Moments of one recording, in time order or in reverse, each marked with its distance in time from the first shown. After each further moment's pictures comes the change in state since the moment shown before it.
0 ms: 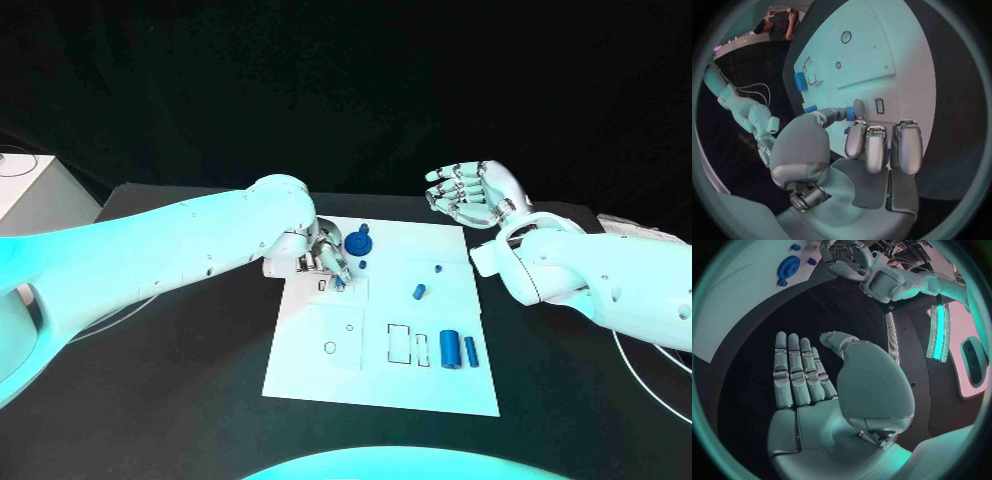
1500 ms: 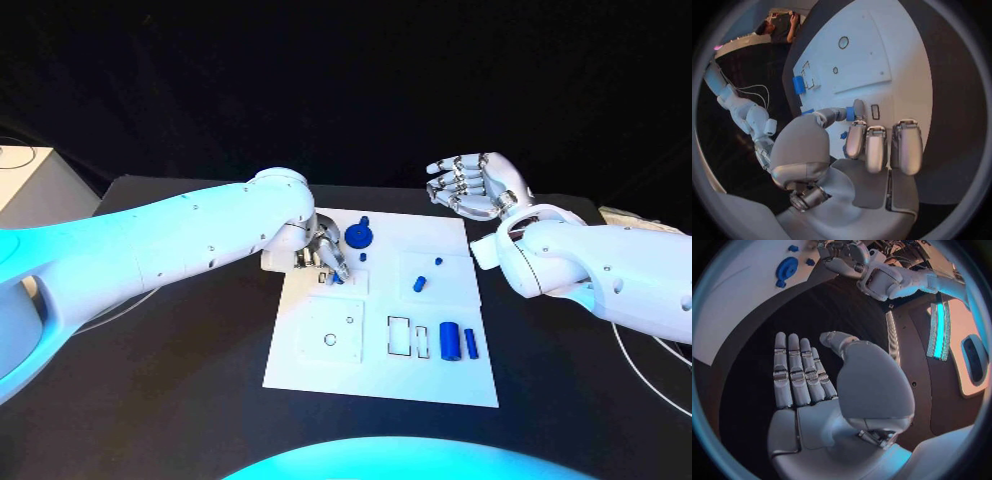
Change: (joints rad) left arm -0.007 0.012 -0.004 -0.032 0.012 0.048 -0.004; left_hand -0.001 0.001 0.000 0.000 0.000 0.000 0.000 -0.002 0.001 0.004 0.000 0.000 0.001 0.000 0.000 0.000 0.000 0.000 0.003 -0.003 0.000 0.000; right arm 0.001 -0.002 0.000 0.005 0.014 0.009 -0.001; right_hand 0.000 0.000 -0.001 -0.006 0.000 0.000 0.000 -0.005 -0.002 -0.004 0.004 -0.008 0.000 0.000 0.000 -0.008 -0.008 0.000 -0.004 0.003 0.000 -0.015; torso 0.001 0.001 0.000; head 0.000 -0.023
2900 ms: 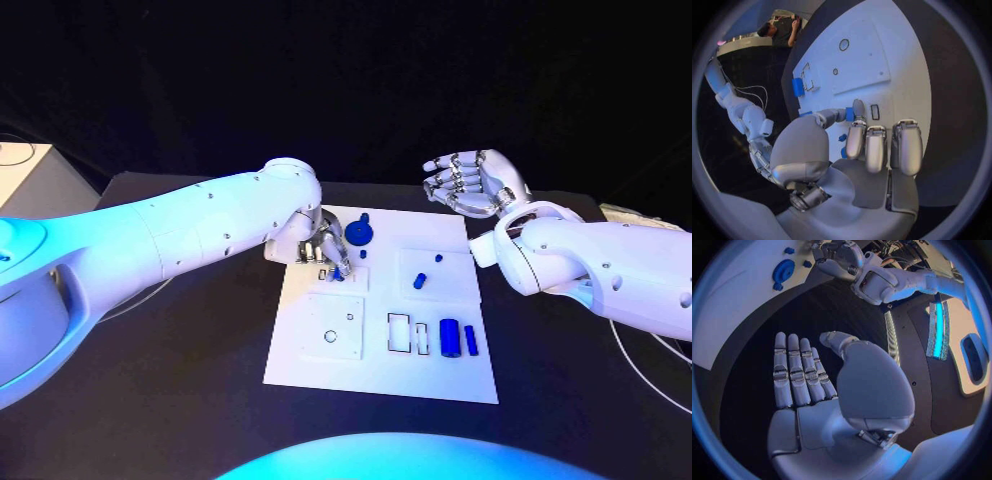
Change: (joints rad) left arm 0.004 0.064 0.001 -0.097 0.016 0.098 -0.013; left_hand -0.037 0.026 0.003 0.003 -0.011 0.011 -0.002 0.004 0.003 -0.004 0.000 0.015 0.022 -0.003 -0.004 0.000 0.000 0.000 0.000 0.000 0.004 0.000; right arm 0.000 0.004 0.000 0.007 0.001 0.008 0.000; right_hand 0.000 0.000 0.000 0.000 0.000 0.001 -0.001 0.000 0.000 0.000 0.000 -0.003 0.000 -0.004 0.004 -0.003 -0.004 0.000 0.000 0.000 0.000 -0.007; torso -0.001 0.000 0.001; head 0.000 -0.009
